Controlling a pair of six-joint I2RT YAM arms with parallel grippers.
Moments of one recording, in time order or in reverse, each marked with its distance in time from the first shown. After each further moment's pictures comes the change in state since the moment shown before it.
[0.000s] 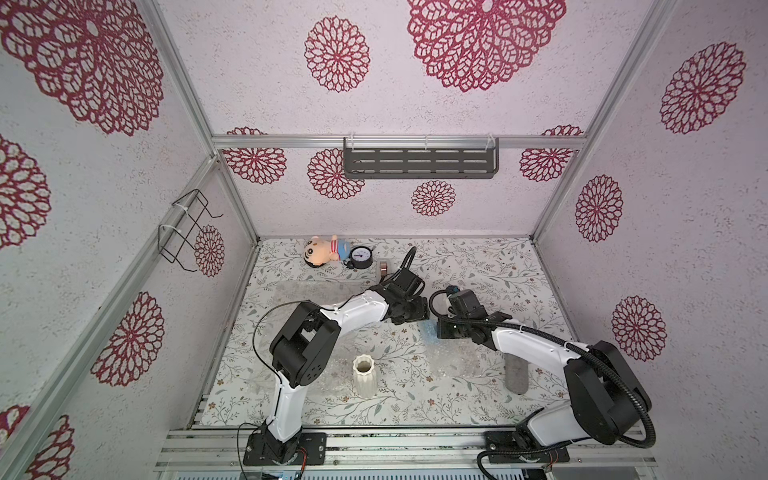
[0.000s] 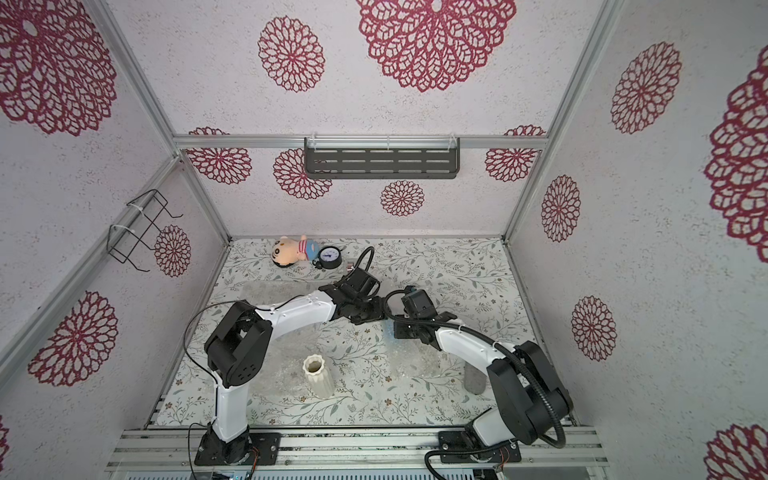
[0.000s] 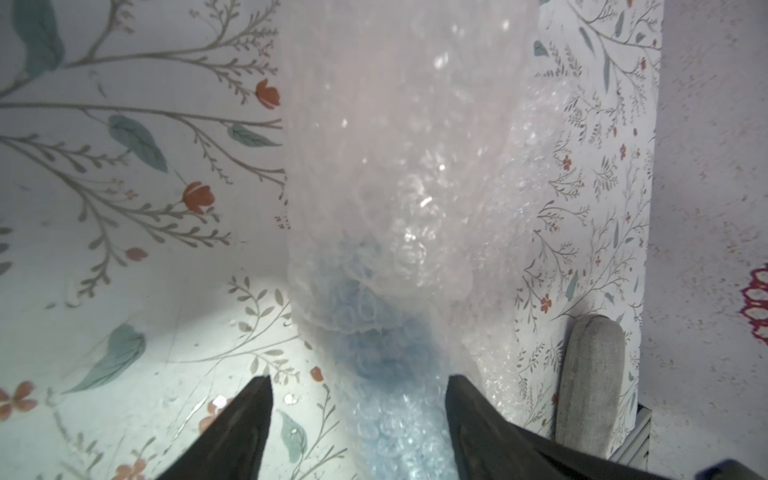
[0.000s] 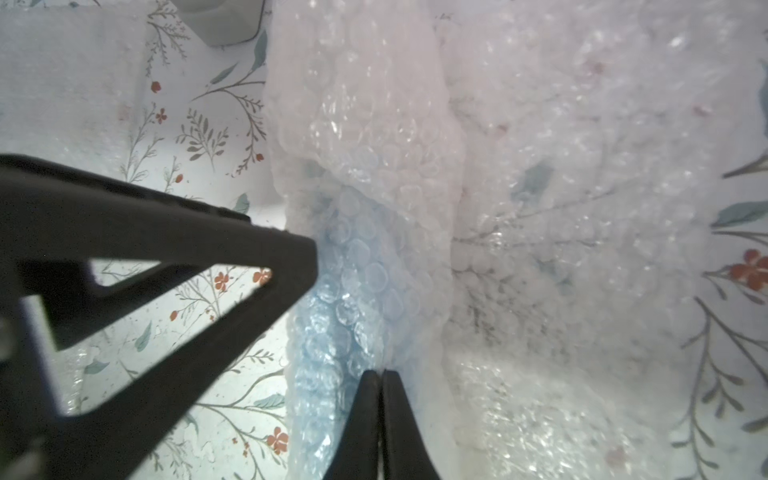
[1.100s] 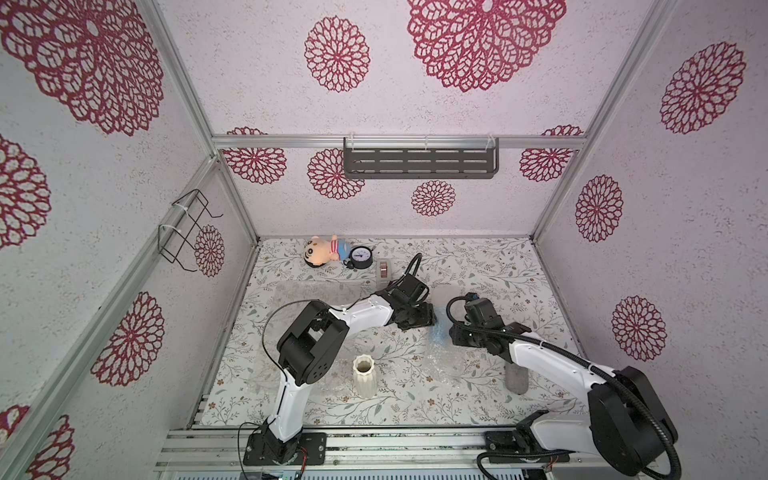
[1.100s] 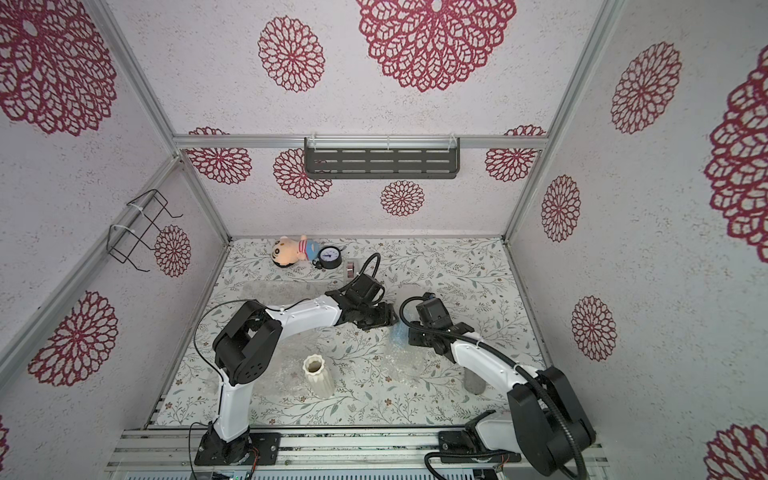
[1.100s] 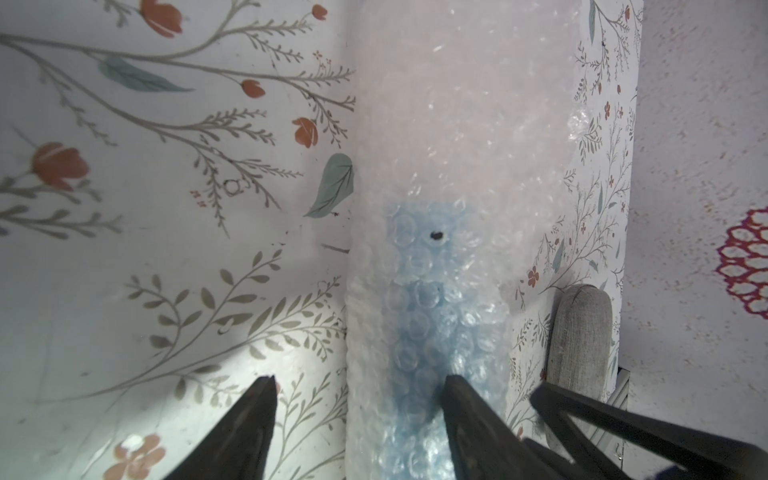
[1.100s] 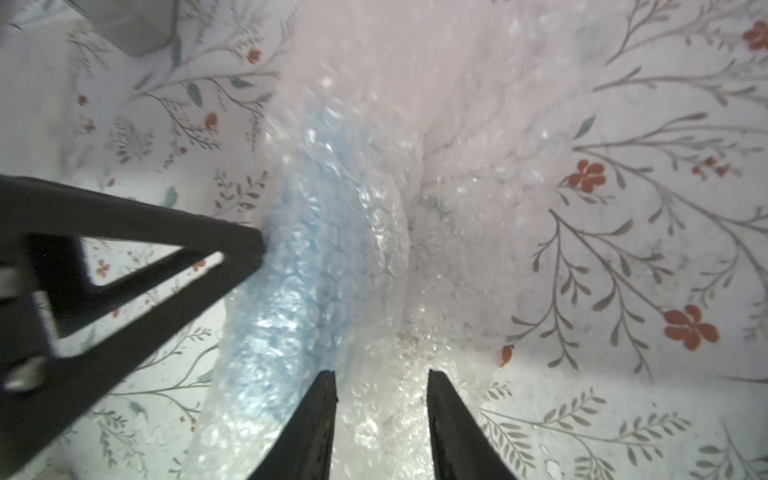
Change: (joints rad) left arm -0.027 0.047 -0.034 0.086 0.084 0.016; right arm -0.060 -0.174 -0.095 -0.061 0.025 0.038
